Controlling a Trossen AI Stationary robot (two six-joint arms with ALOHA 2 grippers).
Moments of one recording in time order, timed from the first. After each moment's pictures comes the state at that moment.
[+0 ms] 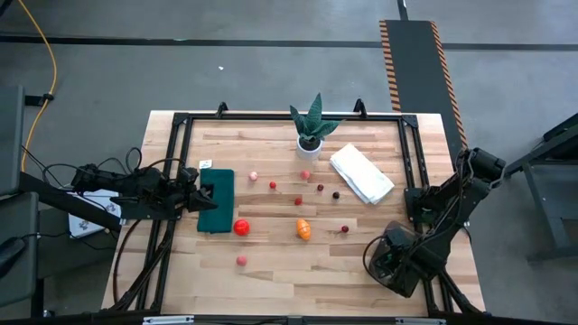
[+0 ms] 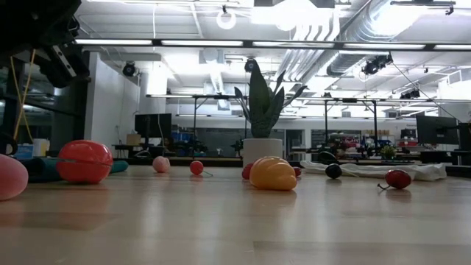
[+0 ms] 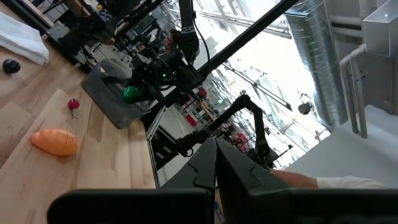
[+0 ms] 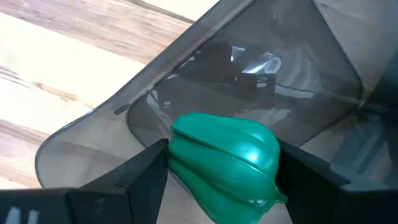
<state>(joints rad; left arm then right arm) -0.08 0.01 0.01 0.18 0.14 -0.93 0.97 1.51 1.00 -1.03 0.06 2.19</state>
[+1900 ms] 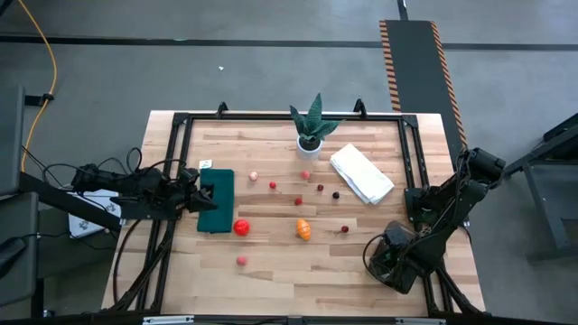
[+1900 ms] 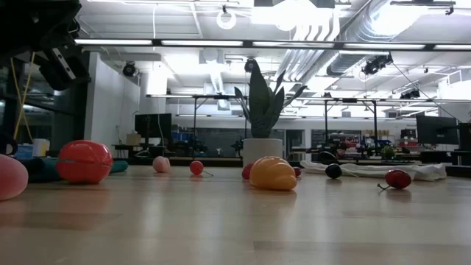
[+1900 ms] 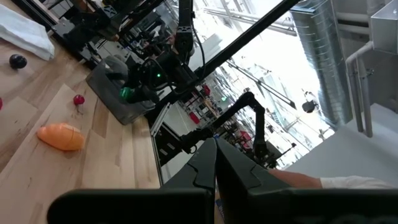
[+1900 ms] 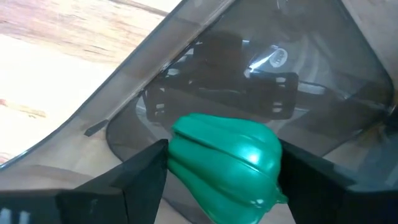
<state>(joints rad) -0.08 0.01 0.01 0.15 0.14 -0.93 0.97 1.51 0.87 -0.88 0.05 2.23</state>
